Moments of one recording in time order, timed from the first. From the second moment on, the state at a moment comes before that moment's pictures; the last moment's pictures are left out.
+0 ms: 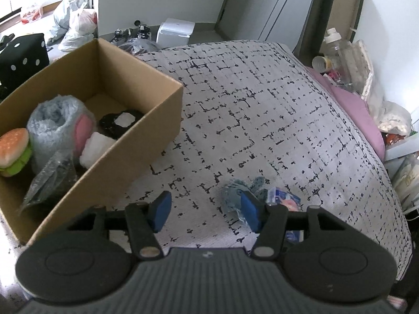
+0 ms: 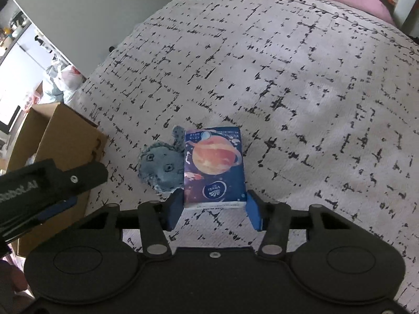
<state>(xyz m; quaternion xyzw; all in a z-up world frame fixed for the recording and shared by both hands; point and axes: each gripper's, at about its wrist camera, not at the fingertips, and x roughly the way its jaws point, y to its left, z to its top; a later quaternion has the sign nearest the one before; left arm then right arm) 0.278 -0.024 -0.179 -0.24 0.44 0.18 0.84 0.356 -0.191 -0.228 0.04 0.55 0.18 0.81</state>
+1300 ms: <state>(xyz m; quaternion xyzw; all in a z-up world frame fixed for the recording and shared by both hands) 0.326 -0.038 -0.213 -0.27 0.47 0.13 0.83 0.369 -0.229 -0.203 0.14 0.52 0.16 0.83</state>
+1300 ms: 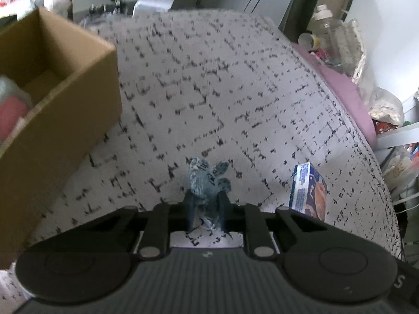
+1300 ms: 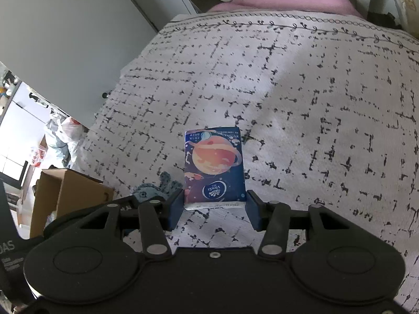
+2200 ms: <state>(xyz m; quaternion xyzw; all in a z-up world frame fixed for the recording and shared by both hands) 0.272 0.015 -0.100 -0.22 0.39 0.12 0.89 0.340 -0.199 -0.134 0.13 0.42 0.26 0.86</state>
